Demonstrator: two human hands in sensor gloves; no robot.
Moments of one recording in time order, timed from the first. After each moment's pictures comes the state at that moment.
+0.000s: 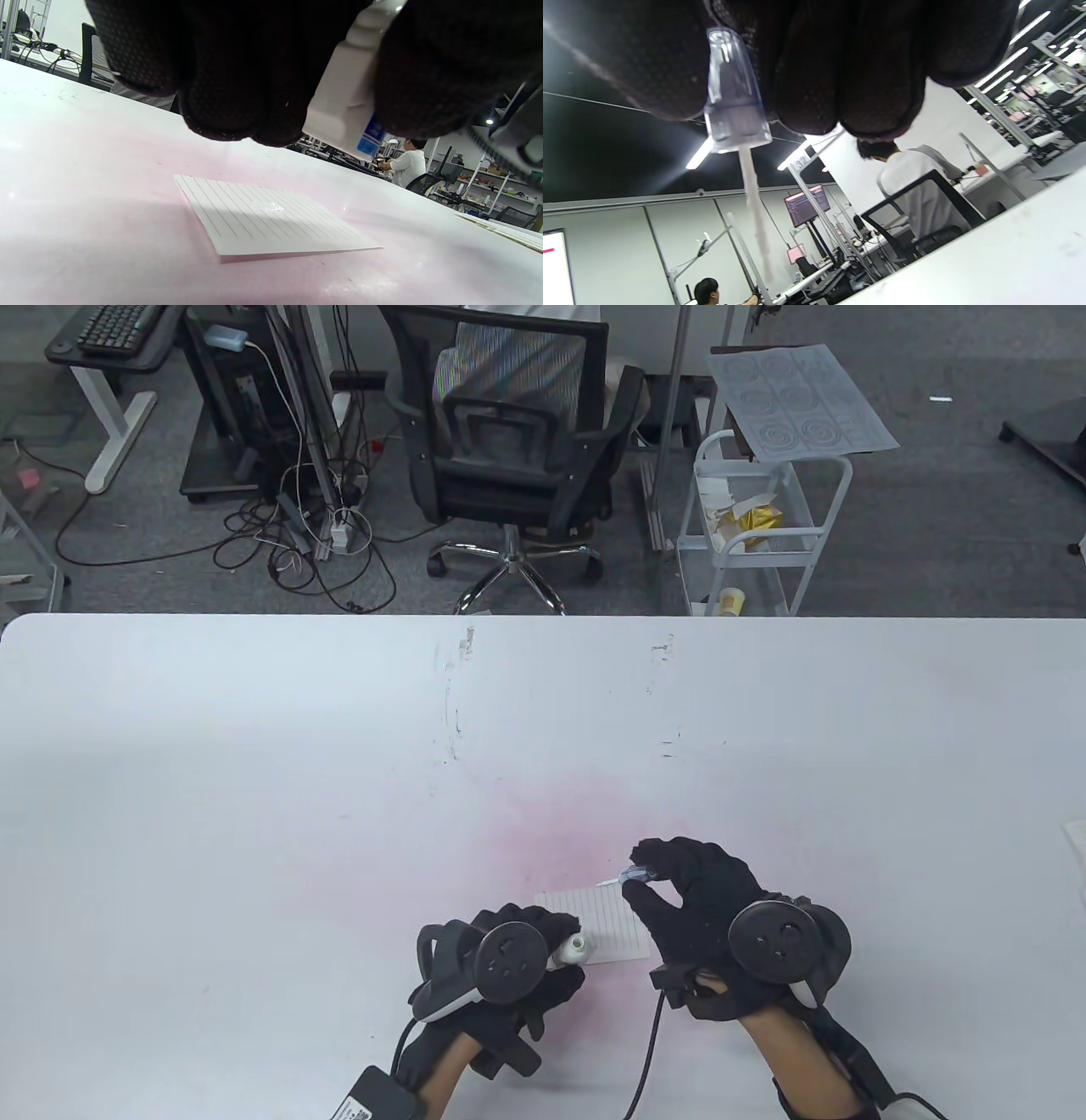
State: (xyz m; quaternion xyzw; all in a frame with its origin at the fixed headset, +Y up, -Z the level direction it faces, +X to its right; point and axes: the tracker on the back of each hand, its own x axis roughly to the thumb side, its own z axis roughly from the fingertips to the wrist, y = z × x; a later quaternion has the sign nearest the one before) left_hand -0.086 -0.722 -0.235 0.01 -0.23 0.19 0.95; right_hand 0.150 -0.657 -0.245 0.17 -0.24 0.88 0.37
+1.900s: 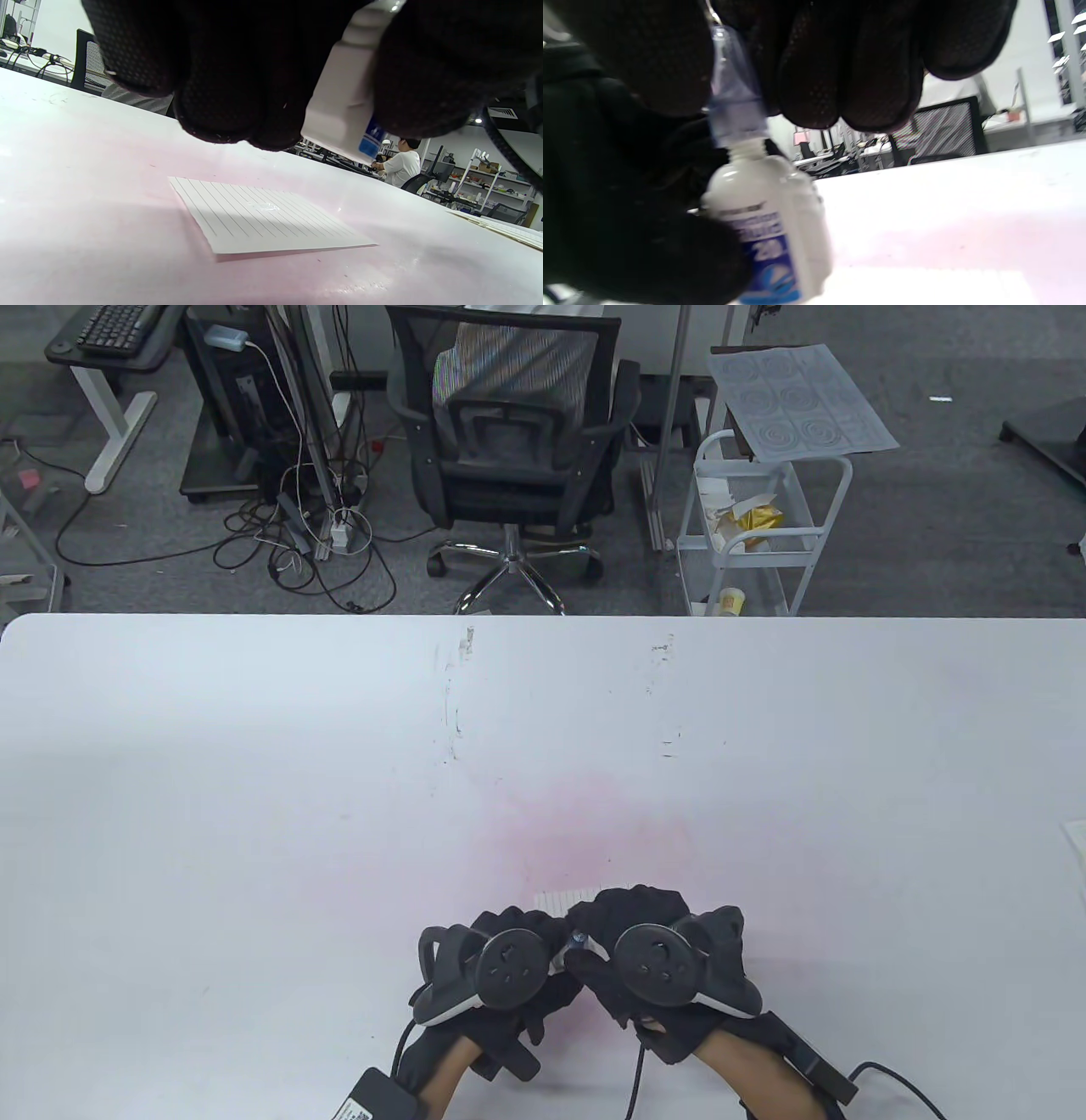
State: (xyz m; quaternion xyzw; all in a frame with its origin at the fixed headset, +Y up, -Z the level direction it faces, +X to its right) left_hand -0.084 -0.724 -0.232 0.03 -0.24 0.18 0.95; right_hand 0.083 -0.667 -0.225 0.24 -0.10 0.95 0.16
